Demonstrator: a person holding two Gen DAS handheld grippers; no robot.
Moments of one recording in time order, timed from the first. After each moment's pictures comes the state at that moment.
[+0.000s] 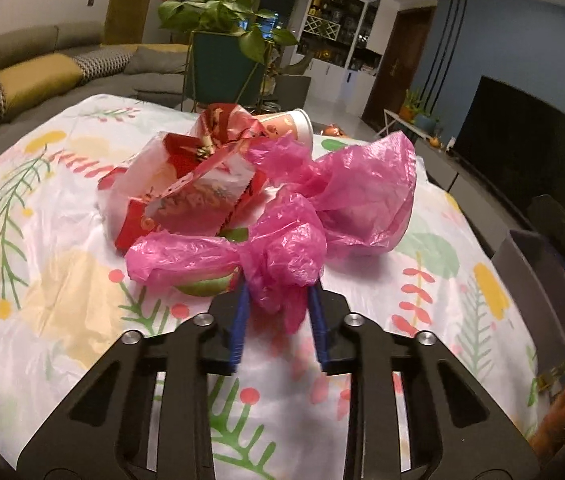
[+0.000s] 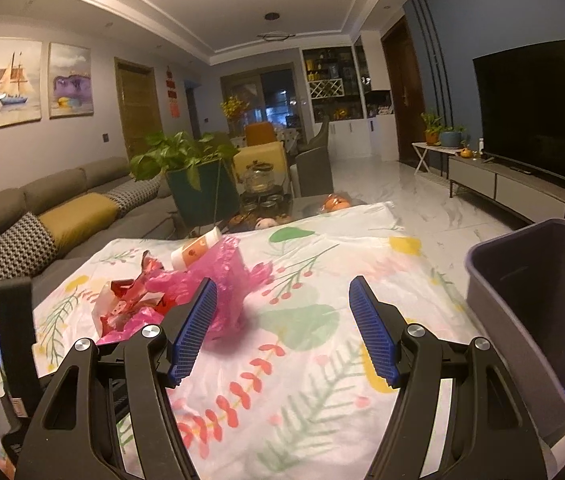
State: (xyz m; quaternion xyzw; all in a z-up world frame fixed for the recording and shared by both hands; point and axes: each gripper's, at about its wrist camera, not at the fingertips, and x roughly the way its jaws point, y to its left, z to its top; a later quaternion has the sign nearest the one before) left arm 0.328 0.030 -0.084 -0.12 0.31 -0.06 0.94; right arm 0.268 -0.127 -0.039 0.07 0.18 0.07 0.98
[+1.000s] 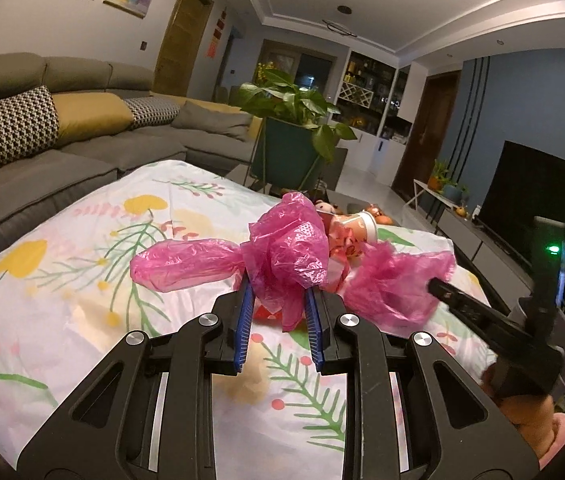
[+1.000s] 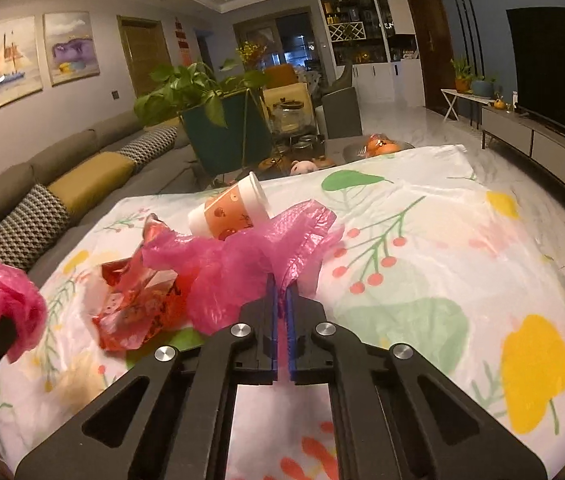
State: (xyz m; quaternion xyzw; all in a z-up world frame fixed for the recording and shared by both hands) left arm 0.276 0.109 -0.034 -0.14 0.20 0.02 0.97; right arm 0.350 -0.081 -0.065 0.08 0.28 0.11 0.95
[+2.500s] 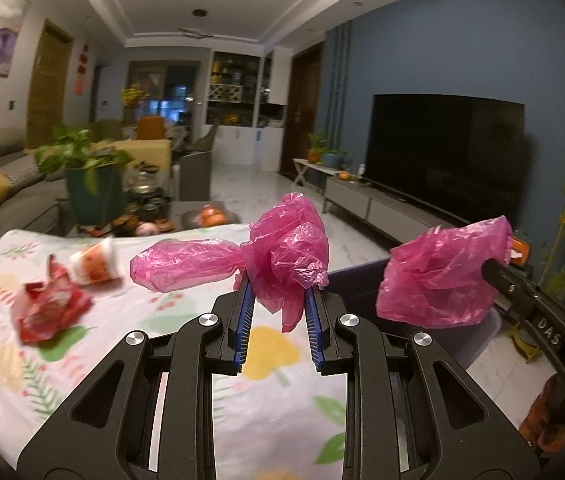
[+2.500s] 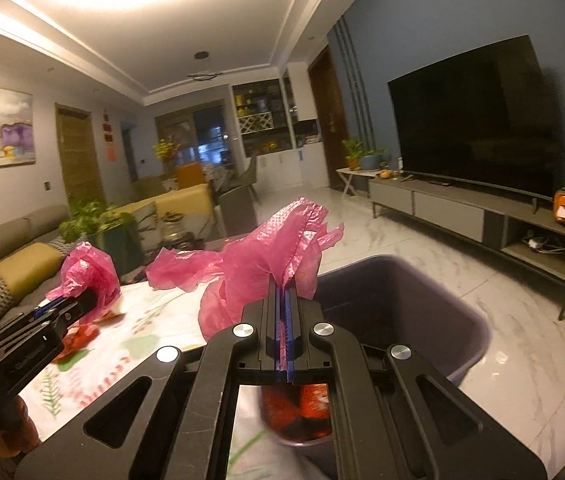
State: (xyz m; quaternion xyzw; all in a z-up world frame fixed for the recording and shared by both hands) left arm 0.250 -0.171 0.029 -0.02 0.17 -0.19 0.97; right arm 0.176 -0.322 0.008 0.10 0.13 -0.06 0.98
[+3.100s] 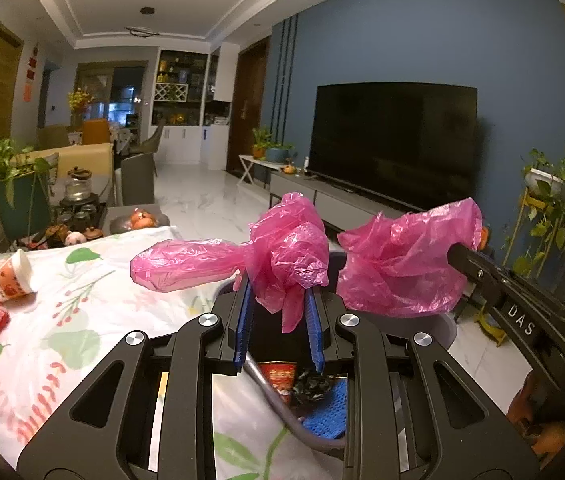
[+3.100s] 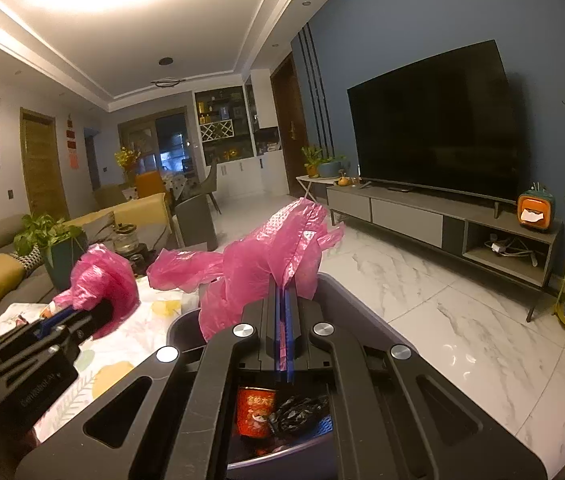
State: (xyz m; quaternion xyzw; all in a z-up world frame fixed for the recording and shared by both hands) left arm 0.274 -0.256 0.009 -0.01 0.17 -0.28 0.94; right arm 0.178 -0.369 -0.002 0.10 0.12 -0.13 0.98
